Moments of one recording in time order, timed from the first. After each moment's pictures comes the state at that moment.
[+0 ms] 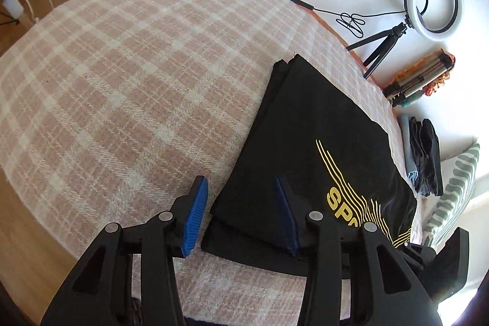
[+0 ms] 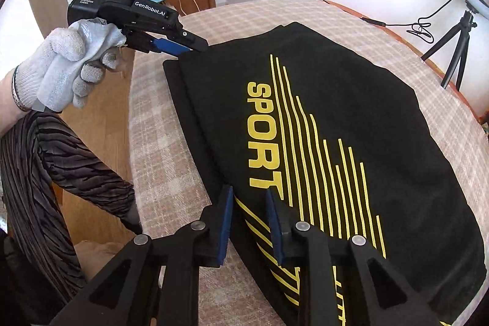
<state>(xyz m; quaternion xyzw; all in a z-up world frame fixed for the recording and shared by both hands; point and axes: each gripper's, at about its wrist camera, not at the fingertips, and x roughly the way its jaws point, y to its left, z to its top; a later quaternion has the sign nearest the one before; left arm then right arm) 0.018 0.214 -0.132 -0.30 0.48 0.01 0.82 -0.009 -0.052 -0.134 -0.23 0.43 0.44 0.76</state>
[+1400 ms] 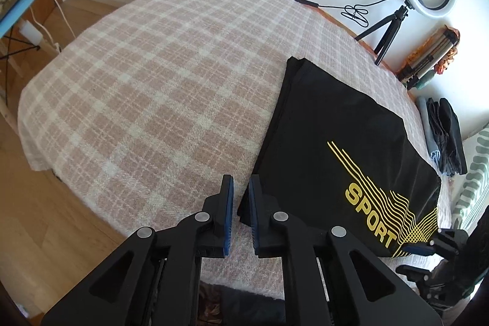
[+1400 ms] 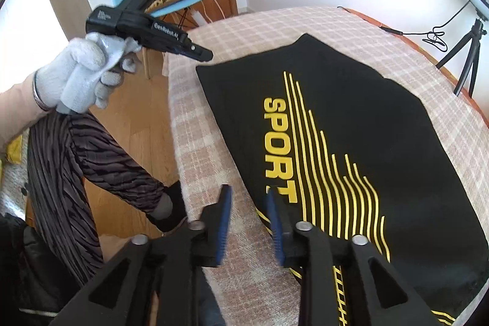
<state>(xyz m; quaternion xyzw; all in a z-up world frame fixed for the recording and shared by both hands) -0.009 0.210 -0.108 -0.22 0.49 0.06 0.84 -0.029 -0.067 -0.105 -0.19 0.42 0.48 0.74</state>
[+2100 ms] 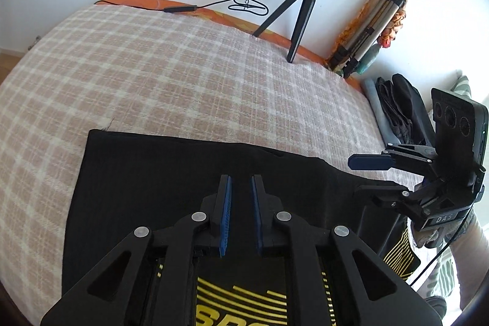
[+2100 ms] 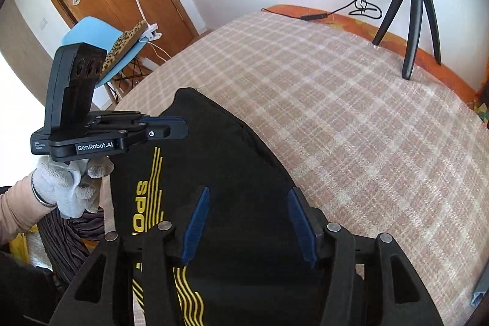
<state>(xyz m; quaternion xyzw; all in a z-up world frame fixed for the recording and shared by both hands) 0.126 0.081 -0.103 -0.17 0.46 -0.09 0.87 0.176 -0.119 -0.100 -0.09 0.49 0.45 0.74</state>
